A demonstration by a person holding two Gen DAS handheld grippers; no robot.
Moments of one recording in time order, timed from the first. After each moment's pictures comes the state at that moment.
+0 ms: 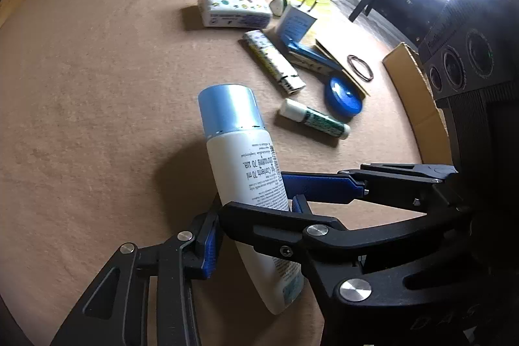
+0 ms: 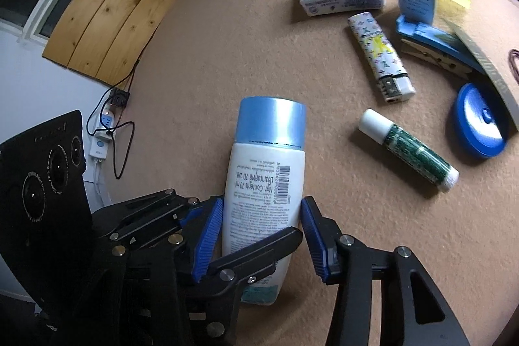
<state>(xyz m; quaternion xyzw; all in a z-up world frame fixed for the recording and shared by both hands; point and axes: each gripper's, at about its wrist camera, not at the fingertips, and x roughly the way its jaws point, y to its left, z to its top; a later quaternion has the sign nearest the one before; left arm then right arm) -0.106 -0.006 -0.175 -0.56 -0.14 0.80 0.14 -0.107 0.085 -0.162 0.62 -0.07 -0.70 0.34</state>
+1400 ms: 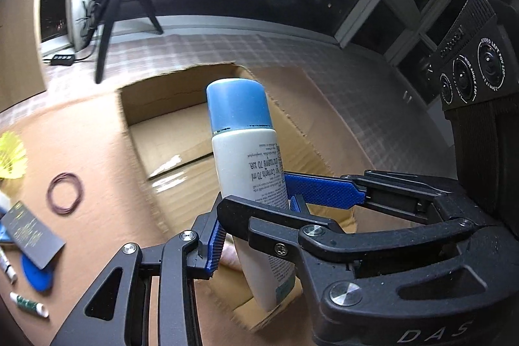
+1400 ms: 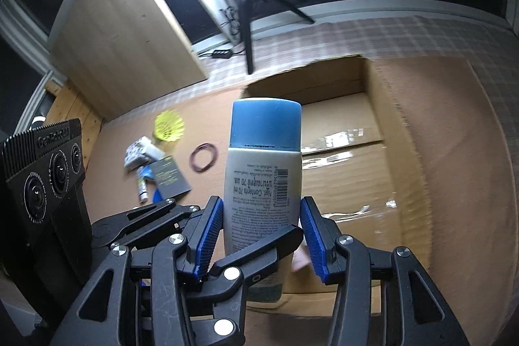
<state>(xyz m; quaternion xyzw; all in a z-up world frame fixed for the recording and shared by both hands) -0.190 0.372 -0.081 -0.49 -0.04 0.81 0.33 -0.148 0.438 -0.085 0.52 -0.15 -0.83 0.15</state>
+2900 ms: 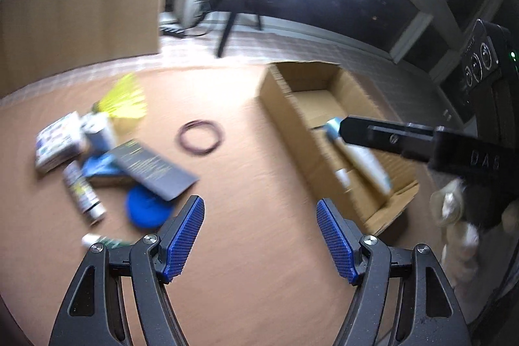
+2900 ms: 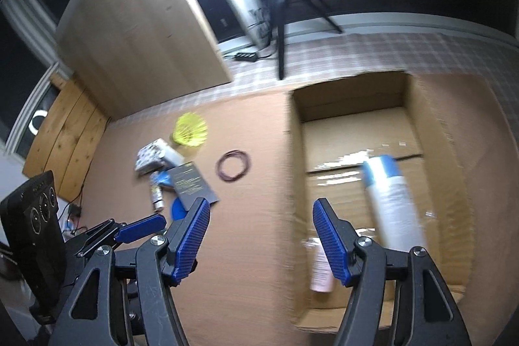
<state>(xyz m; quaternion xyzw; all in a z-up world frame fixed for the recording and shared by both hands) -0.159 0.189 -0.081 -0.50 -0.05 0.84 0.21 -0.155 0.357 -0.078 0.51 -0.12 -0.84 0.17</state>
